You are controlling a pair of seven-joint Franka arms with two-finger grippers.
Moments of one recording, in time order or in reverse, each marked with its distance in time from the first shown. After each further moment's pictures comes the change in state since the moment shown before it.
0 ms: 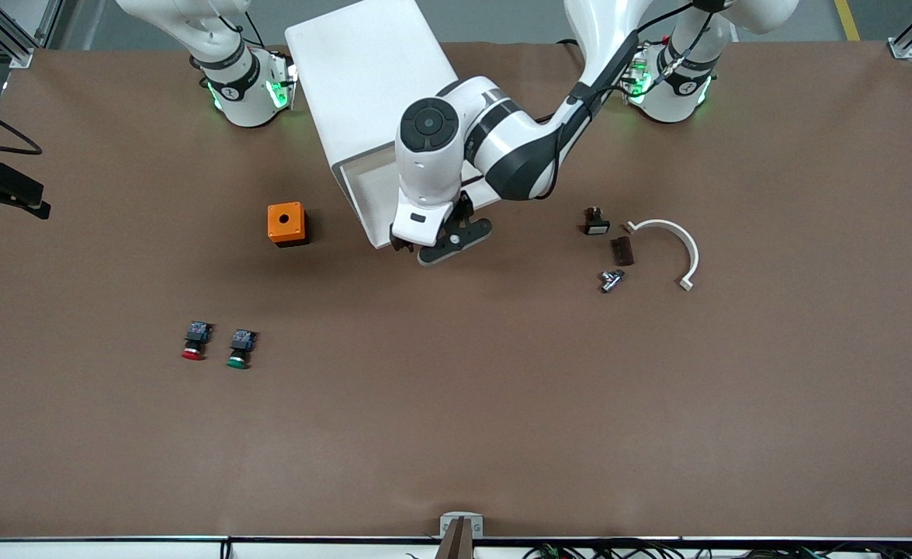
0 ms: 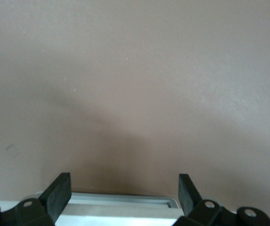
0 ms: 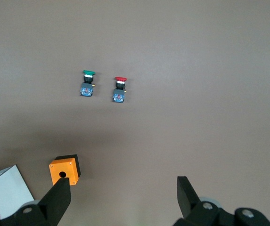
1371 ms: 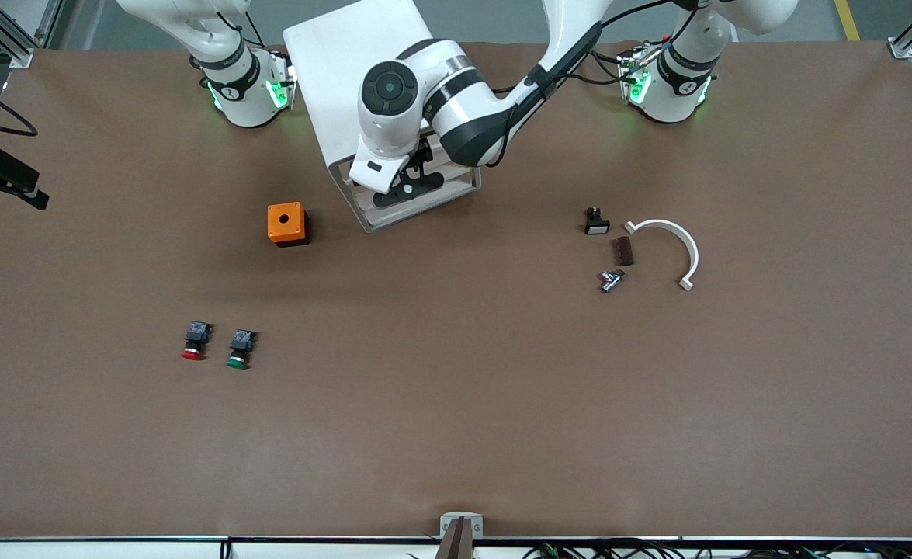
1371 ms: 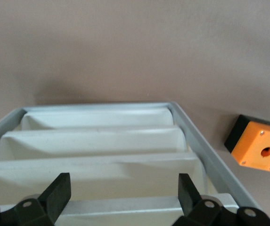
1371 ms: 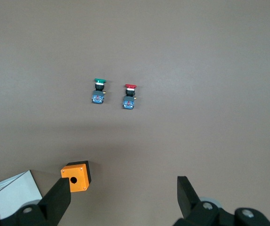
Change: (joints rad) left arm -0.036 0.007 -0.142 -0.019 -0.142 -0.014 0.000; right arm -0.022 -0.096 0.000 -0.102 0.060 0.066 -0.006
